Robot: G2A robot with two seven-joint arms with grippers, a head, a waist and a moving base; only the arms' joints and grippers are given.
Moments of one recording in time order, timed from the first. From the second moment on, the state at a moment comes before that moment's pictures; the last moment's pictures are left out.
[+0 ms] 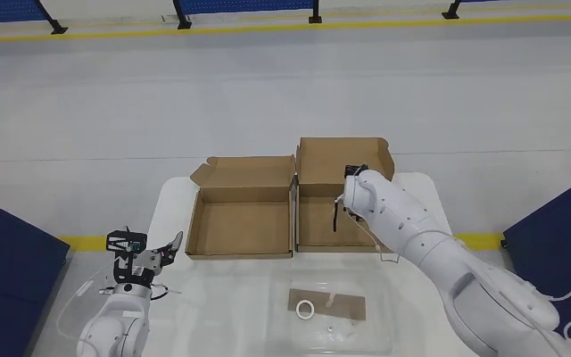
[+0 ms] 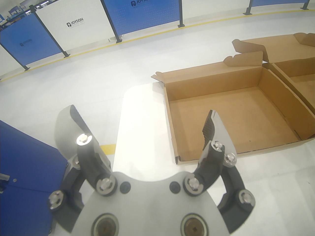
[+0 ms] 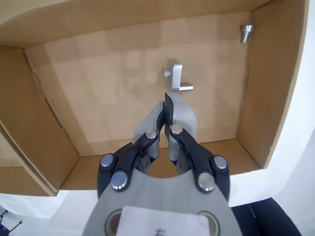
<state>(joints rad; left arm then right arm) 1.73 -1.15 -1.60 -1.80 1.33 0.00 0.00 -0.47 -1.31 0.47 -0.79 -0.53 0.70 1.00</state>
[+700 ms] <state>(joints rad) 1.73 -1.15 -1.60 -1.80 1.33 0.00 0.00 -0.45 -1.37 0.48 -0.69 -0.57 0.65 0.99</state>
